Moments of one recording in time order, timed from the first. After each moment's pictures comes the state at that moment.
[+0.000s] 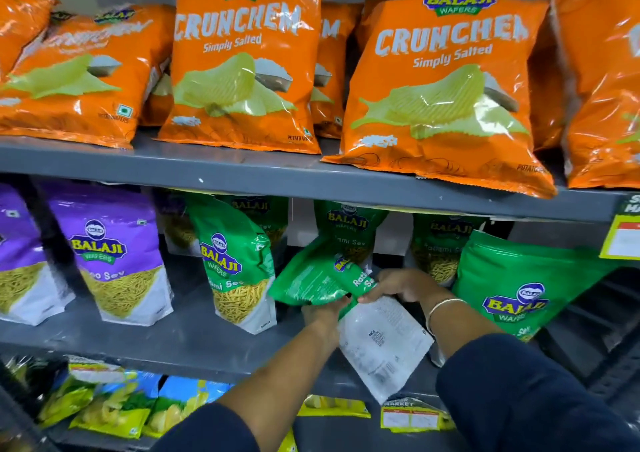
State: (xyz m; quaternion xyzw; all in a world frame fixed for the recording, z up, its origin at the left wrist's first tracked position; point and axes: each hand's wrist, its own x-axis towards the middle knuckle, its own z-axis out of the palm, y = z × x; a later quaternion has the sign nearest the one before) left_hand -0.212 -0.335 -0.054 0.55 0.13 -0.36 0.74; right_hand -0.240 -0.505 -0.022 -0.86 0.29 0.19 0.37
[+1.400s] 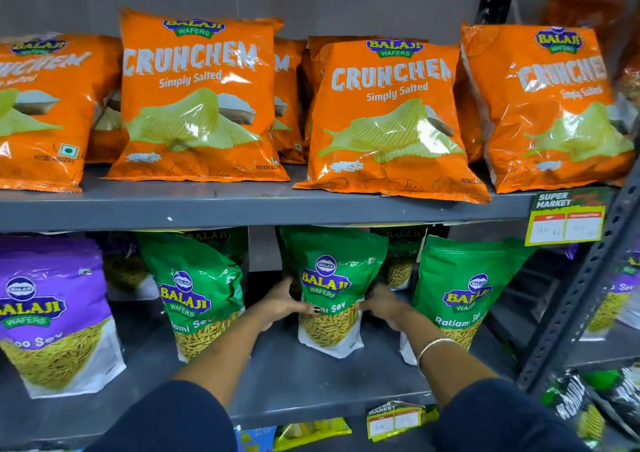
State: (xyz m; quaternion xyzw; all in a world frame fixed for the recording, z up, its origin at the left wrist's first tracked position) left_hand -0.139 -0.311 -0.008 0.74 -0.37 -0.33 0.45; right_hand -0.292 -0.469 -0.022 -0.74 0.33 -0.16 0.56
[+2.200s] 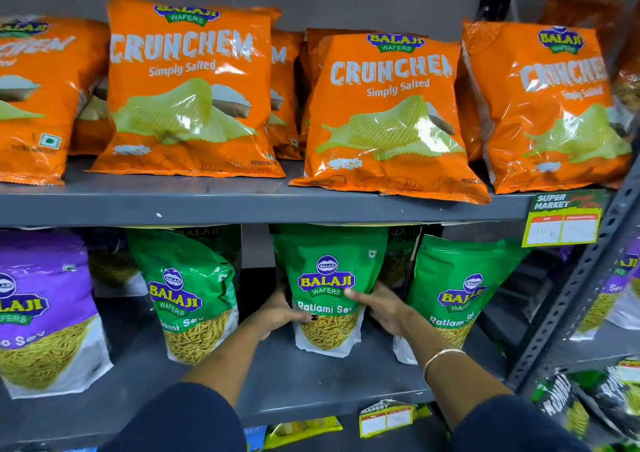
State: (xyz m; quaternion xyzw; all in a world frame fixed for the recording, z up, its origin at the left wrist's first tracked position) left_hand -0.152 -0.315 -0.023 0.73 -0.35 -0.34 0.47; right_hand -0.311 -0.457 -0.009 -0.65 0.25 -0.17 0.70
